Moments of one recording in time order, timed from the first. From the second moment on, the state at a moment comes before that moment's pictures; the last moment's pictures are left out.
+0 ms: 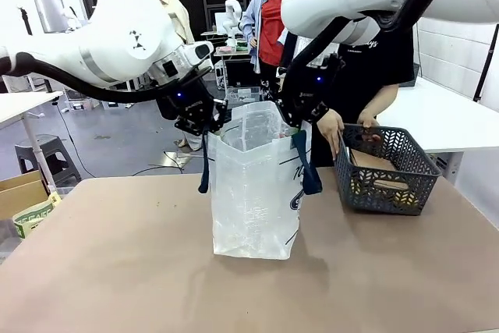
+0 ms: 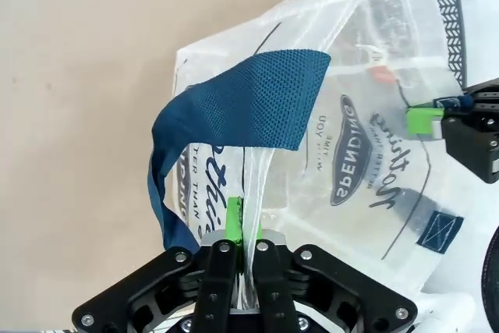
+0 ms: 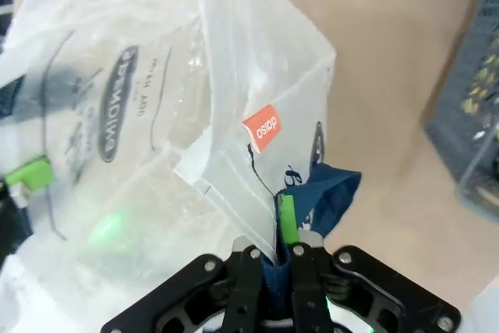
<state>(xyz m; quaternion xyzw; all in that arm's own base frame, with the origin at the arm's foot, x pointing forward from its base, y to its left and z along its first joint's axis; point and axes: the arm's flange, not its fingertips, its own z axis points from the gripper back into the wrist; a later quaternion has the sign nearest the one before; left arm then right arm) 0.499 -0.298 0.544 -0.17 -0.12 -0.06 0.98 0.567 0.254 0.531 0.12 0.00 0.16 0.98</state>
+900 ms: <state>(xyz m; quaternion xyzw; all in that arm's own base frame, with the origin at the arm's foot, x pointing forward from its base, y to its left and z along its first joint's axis) 0.496 -0.259 0.528 -0.17 -0.18 -0.10 0.96 0.552 0.227 0.543 0.08 -0.06 0.19 0.98</state>
